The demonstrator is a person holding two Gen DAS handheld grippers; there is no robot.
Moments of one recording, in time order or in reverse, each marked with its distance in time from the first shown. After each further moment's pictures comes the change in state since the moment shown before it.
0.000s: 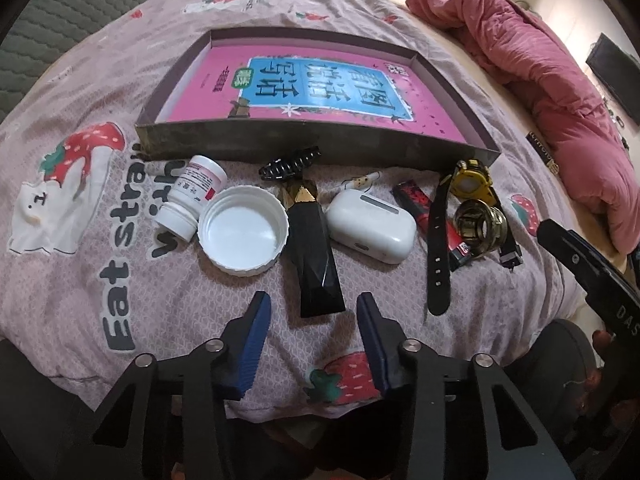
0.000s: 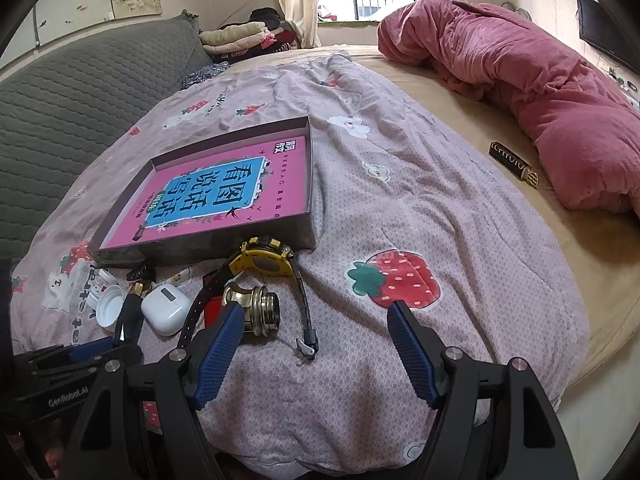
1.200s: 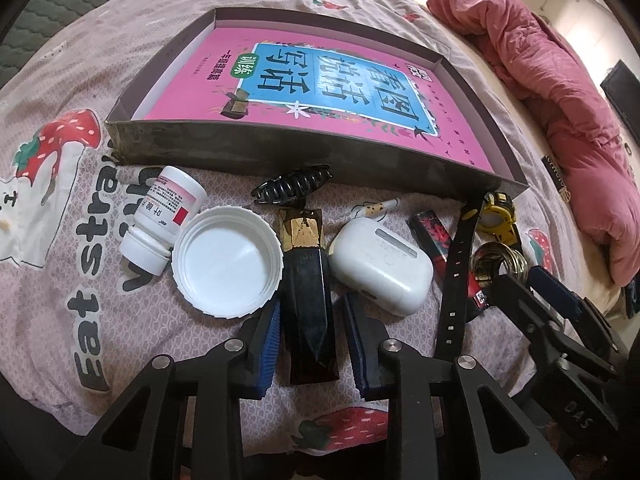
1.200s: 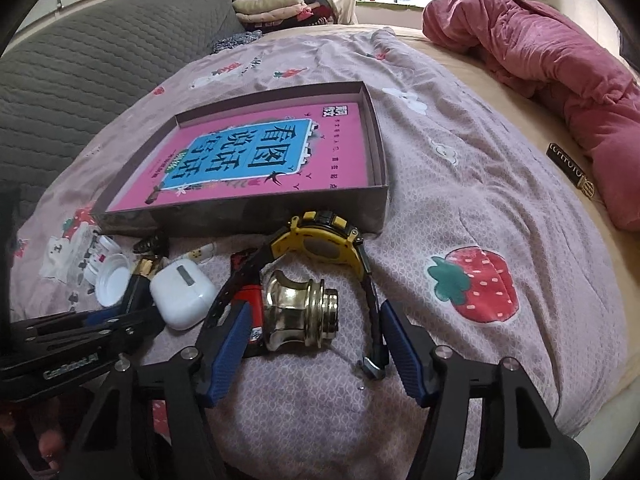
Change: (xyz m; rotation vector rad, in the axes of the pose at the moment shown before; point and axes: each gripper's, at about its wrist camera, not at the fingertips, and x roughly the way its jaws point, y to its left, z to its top) left arm 0.033 0.001 0.030 -0.075 0.031 -0.027; right arm 0.049 0.035 -0.002 -0.096 0.090 0.068
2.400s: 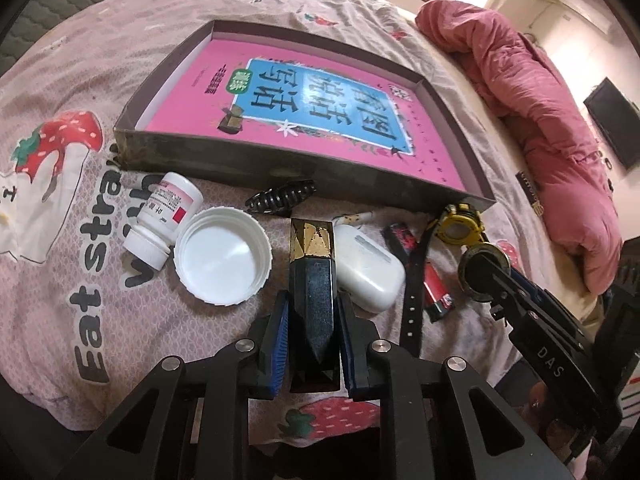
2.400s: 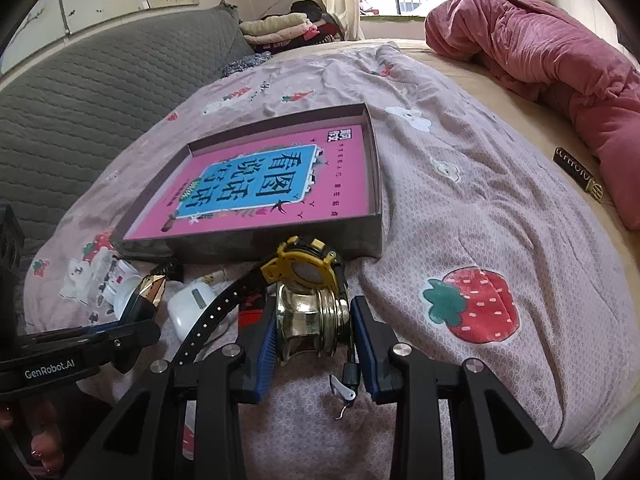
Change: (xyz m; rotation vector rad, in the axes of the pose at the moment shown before) left arm -0.023 0.008 -0.008 -0.017 -0.042 -0.097; right arm -0.013 -0.014 0.007 0.031 -0.076 0.093
